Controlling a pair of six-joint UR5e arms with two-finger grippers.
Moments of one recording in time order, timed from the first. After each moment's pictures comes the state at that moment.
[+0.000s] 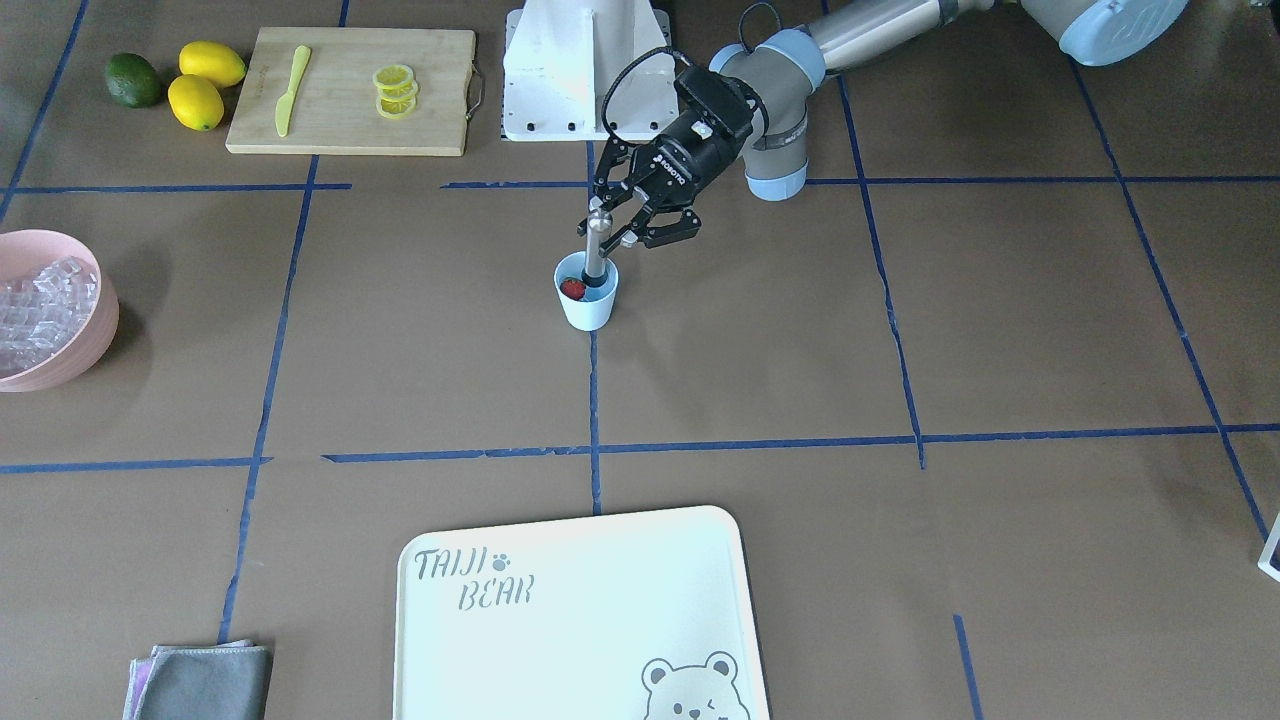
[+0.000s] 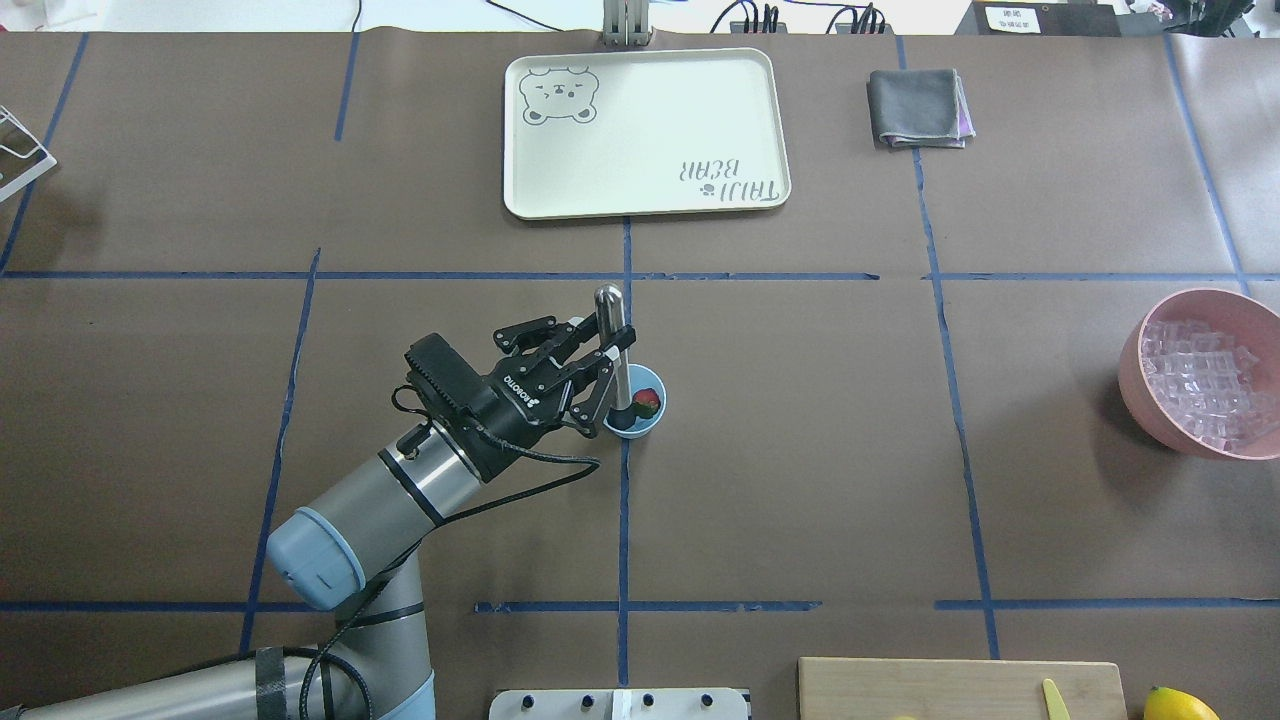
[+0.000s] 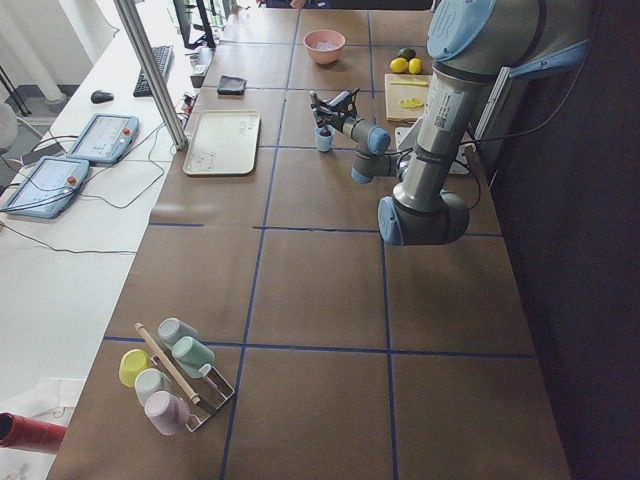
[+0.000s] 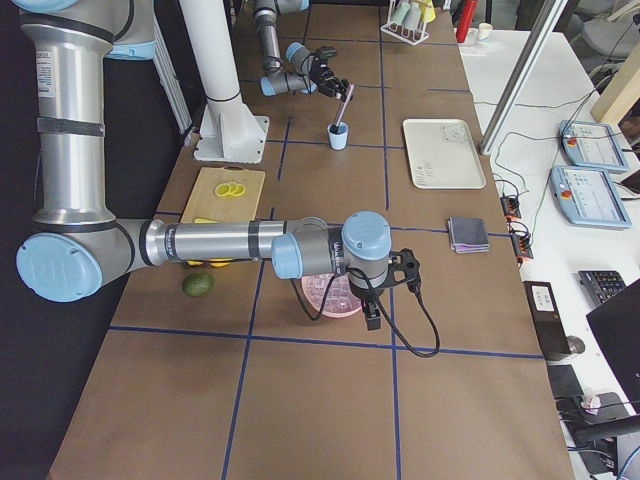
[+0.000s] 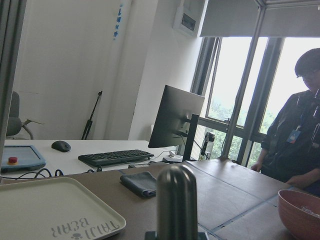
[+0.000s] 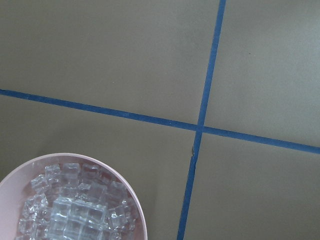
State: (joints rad) left arm -0.26 -2.13 -1.39 -3.33 -1.03 -0.48; right arm 1.56 -1.62 1.69 -1.46 2.39 -0.04
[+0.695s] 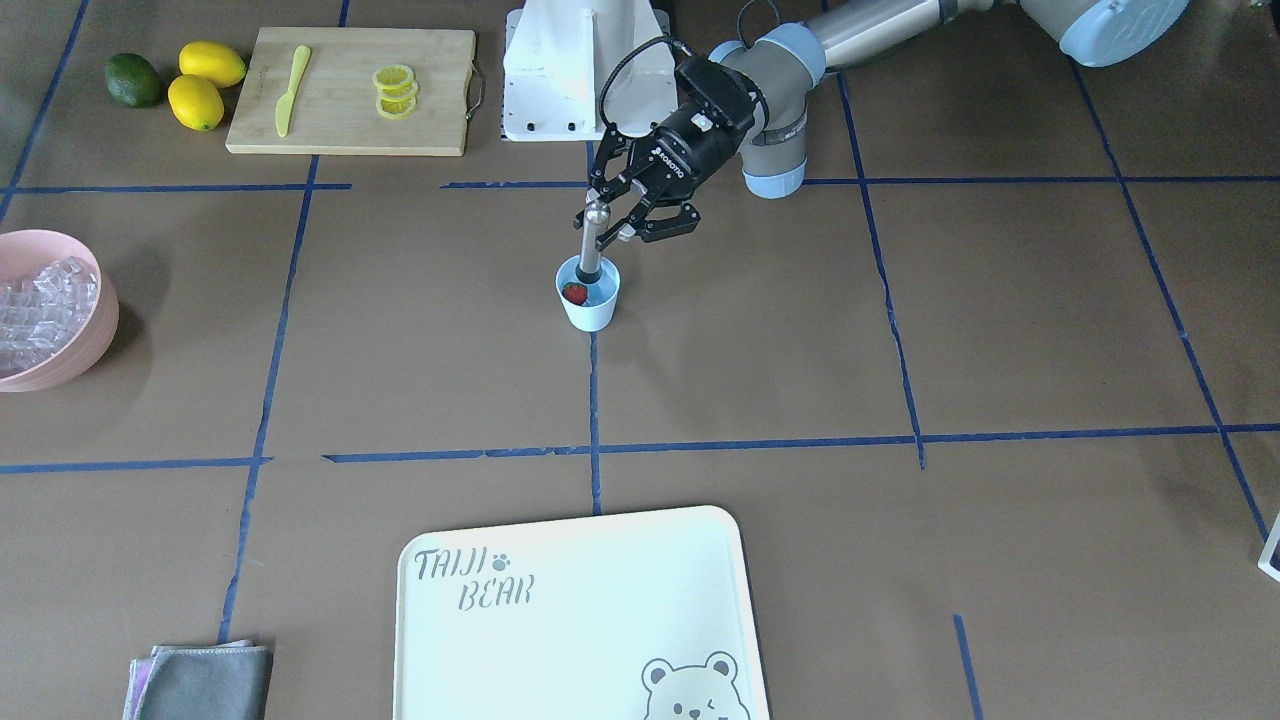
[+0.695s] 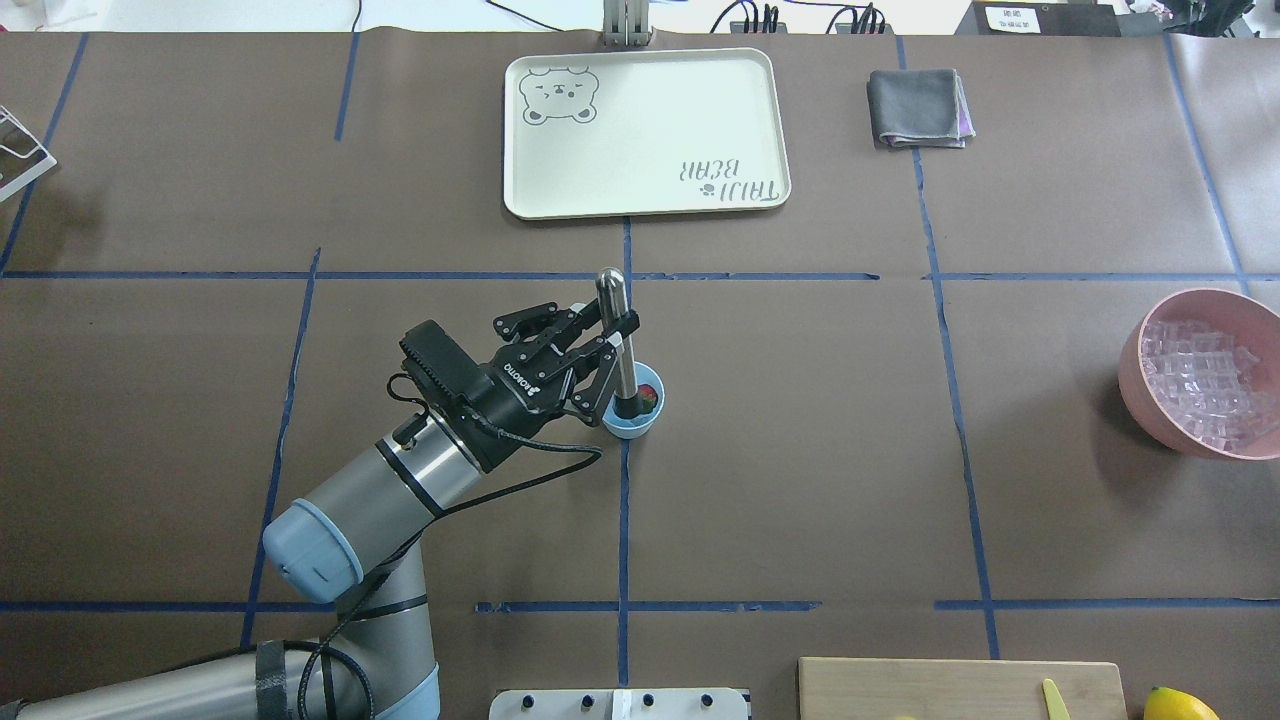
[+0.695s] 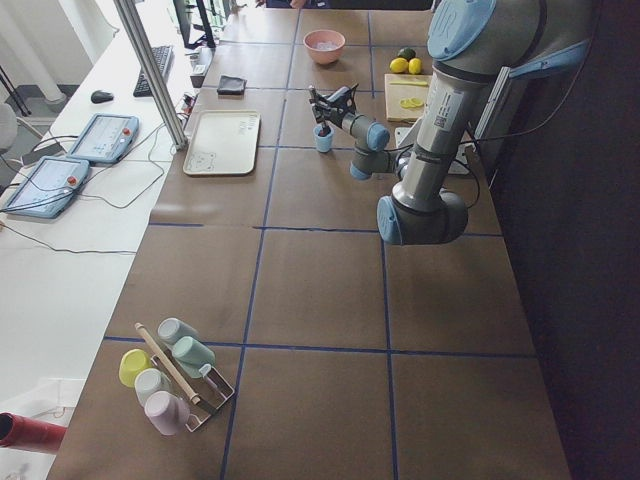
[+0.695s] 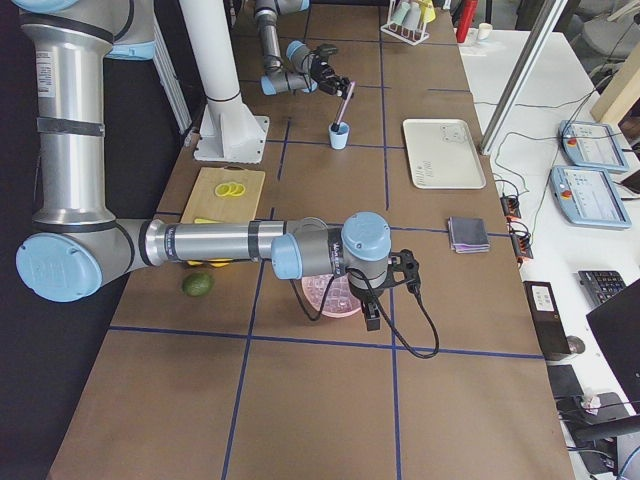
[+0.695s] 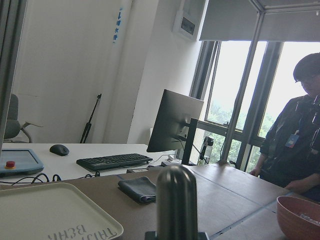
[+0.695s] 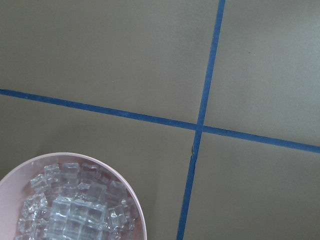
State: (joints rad) left arm -0.28 -2.14 -1.43 -3.32 -1.04 -0.48; right arm 1.56 -1.62 1.69 -1.46 2.39 -0.04
